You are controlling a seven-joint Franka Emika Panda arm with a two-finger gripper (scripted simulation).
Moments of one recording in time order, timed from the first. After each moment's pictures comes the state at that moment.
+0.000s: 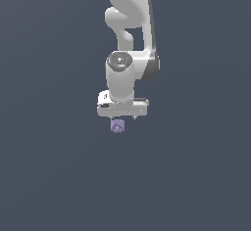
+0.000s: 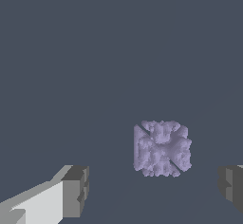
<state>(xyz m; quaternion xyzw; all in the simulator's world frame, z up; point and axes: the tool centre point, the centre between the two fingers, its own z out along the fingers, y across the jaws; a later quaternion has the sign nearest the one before) -0.008 -0.011 0.129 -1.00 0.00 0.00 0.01</state>
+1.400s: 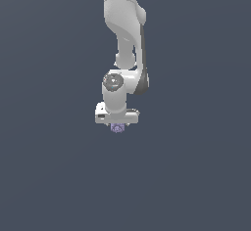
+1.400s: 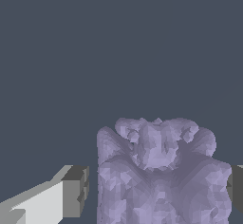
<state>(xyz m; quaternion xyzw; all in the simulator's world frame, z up) -0.023 -0.040 0.042 -1.00 0.00 0.00 0.00</state>
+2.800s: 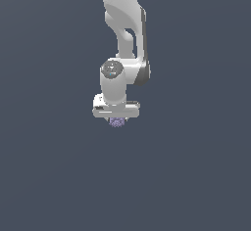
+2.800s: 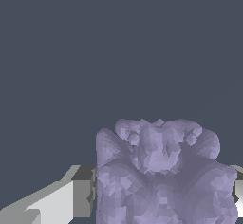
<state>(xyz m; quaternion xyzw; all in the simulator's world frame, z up) -0.027 -0.041 0.089 -1.00 0.00 0.00 0.00</state>
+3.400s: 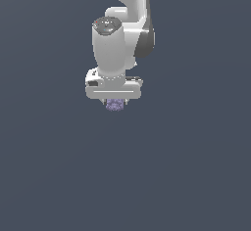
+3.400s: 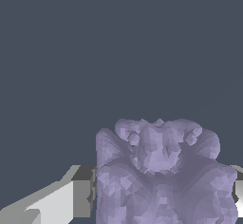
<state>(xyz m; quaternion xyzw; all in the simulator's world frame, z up) -0.036 -0.043 0.205 -1.00 0.00 0.00 0.00</state>
